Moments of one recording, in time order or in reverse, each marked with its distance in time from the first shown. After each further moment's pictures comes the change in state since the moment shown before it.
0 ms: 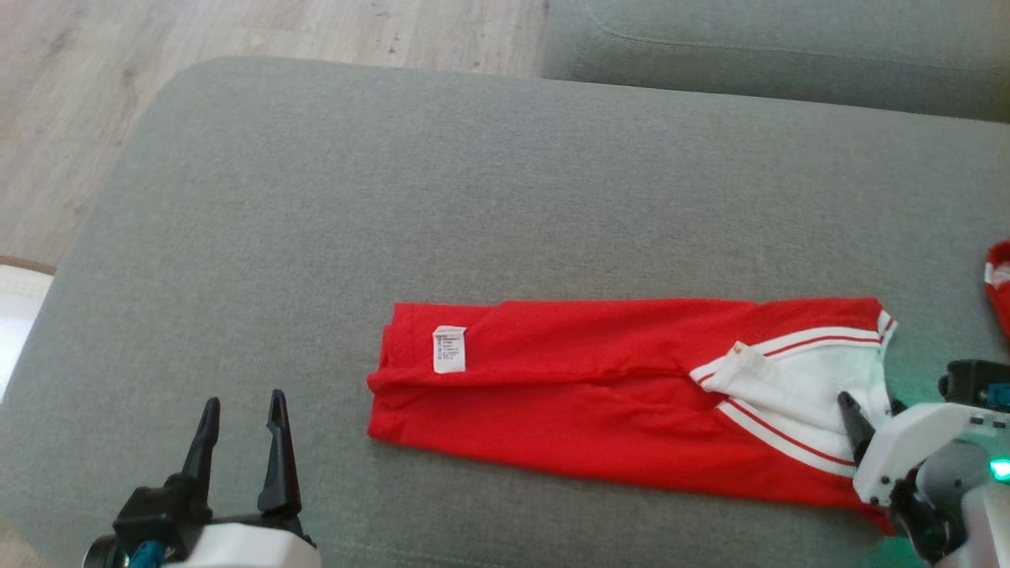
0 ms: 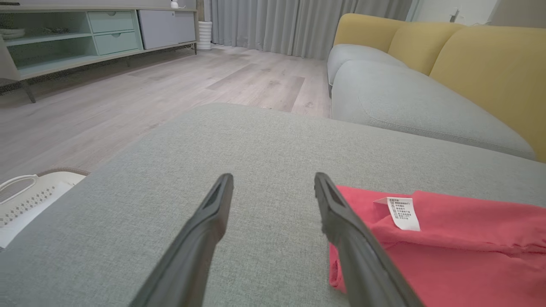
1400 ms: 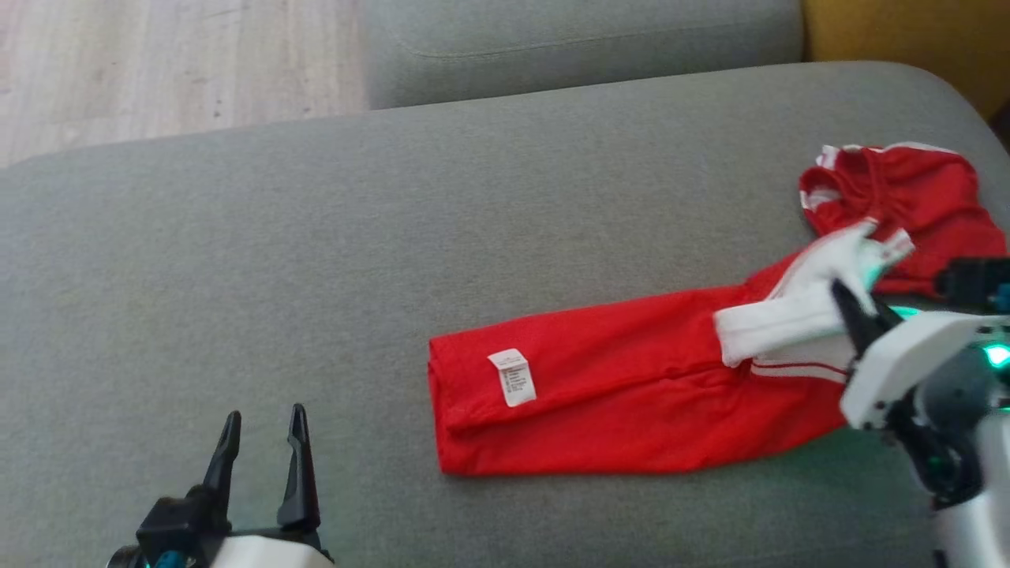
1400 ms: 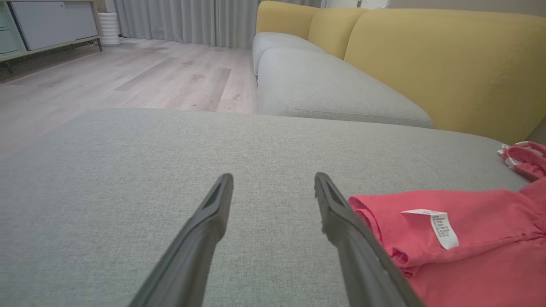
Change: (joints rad) left arm 0.013 -0.018 -0.032 -0.002 0.007 0.010 0.007; right arm -0.021 -0.036 0.106 -0.419 0.088 0.000 0.153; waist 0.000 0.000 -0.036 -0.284
